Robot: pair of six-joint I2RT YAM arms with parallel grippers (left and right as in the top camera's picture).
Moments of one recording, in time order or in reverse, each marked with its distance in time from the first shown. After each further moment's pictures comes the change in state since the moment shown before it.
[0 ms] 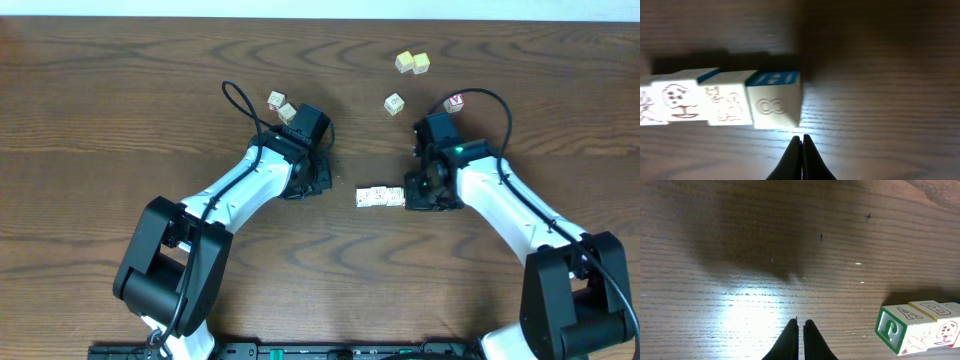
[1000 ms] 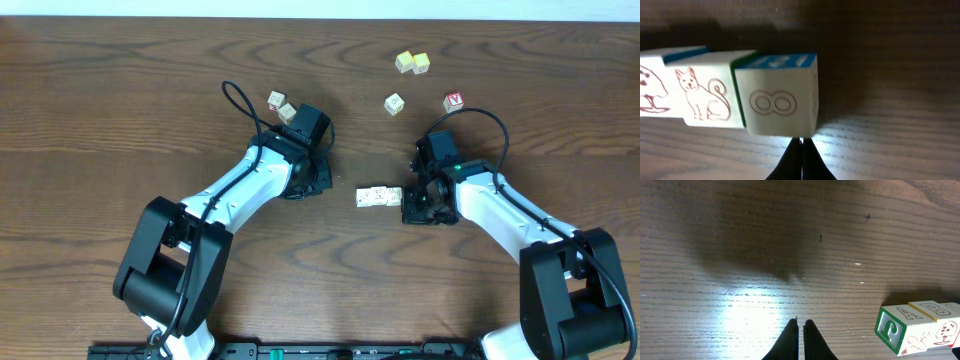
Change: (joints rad) left arm 0.000 0.000 0.000 0.002 0.000 0.000; right arm -0.002 0.001 -0.140 0.158 -0.093 -0.010
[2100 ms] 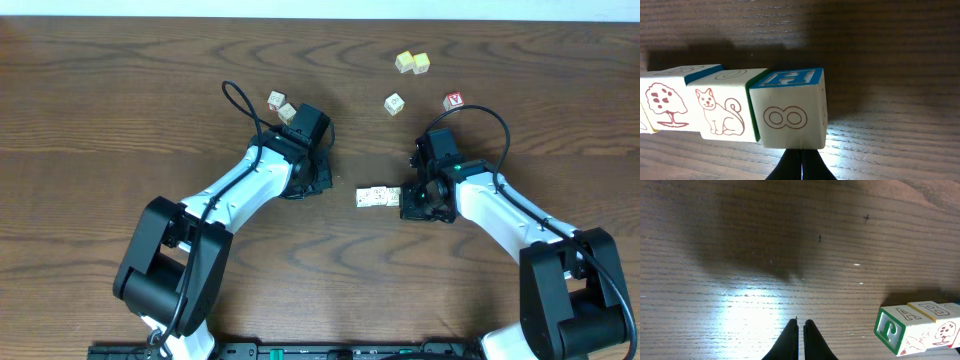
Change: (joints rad) left arm 0.000 0.000 0.000 0.003 0.000 0.000; right arm 0.001 0.000 0.000 0.037 -0.009 0.020
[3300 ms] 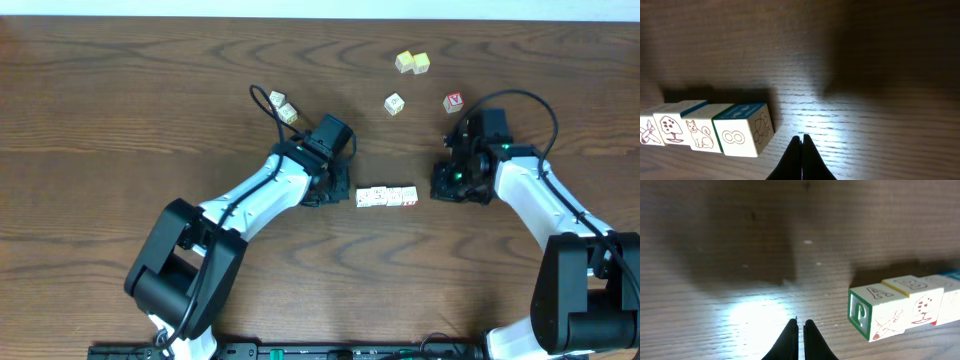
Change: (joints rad) left arm -0.098 0.016 0.000 0.046 0.000 0.029; right arm -0.226 0.008 0.096 -0.062 -0.108 -0.151
